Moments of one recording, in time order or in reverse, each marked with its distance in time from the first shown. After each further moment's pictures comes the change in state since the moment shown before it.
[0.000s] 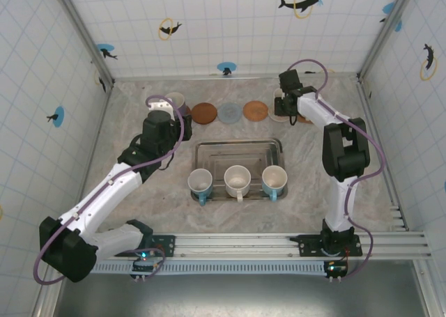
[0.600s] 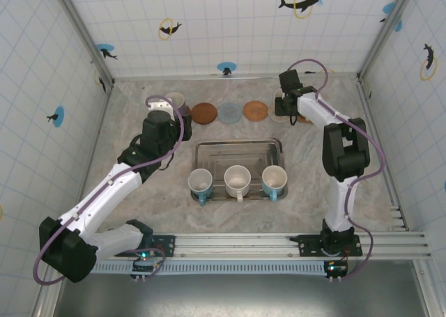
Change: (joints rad) left arm 0.000 -0.003 0.000 0.000 0.000 0.000; right arm 0.000 0.000 0.000 -0.001 0.016 0.001
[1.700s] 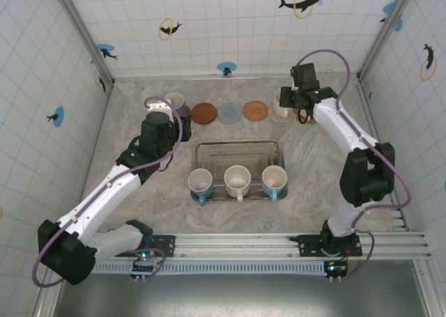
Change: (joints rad) left arm 0.000 -0.018 -0.011 0.000 0.000 -0.001; right arm 0.009 -0.349 -0.147 0.057 -0.023 0.034
